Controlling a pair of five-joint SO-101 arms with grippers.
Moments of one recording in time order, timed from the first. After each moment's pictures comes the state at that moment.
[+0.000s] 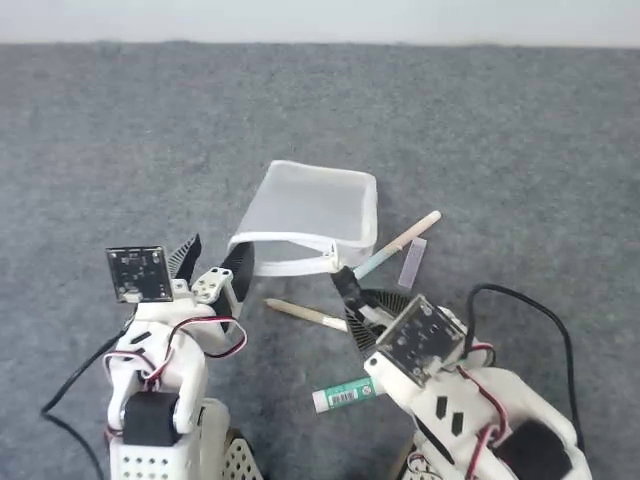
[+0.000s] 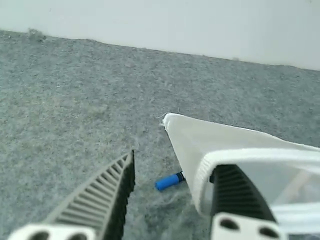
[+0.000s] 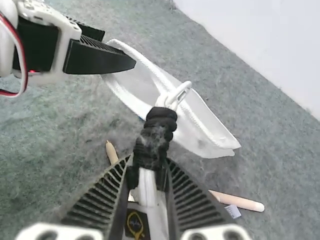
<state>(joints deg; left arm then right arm) -3.3 -103.3 84.1 57.2 12.9 -41.4 -96.5 57.7 72.9 14.2</state>
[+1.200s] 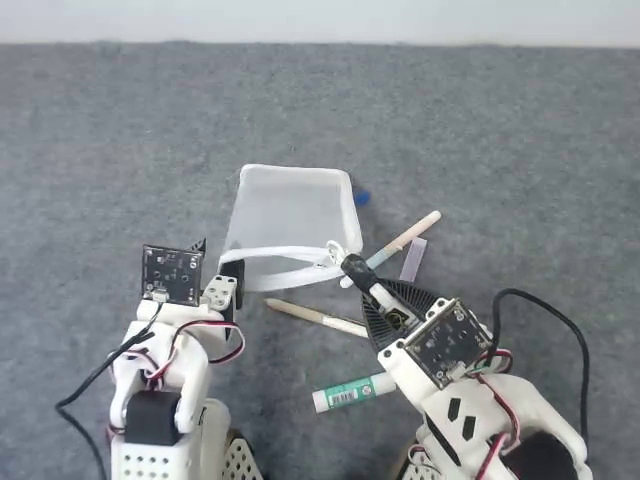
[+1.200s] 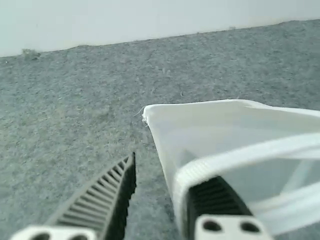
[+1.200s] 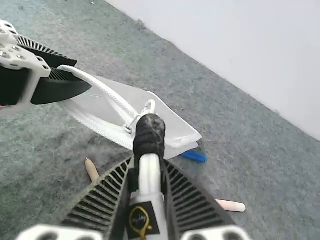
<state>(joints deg) -2.3 -103.3 84.8 59.0 0.6 -35.7 -99.6 57.6 72.2 13.1</state>
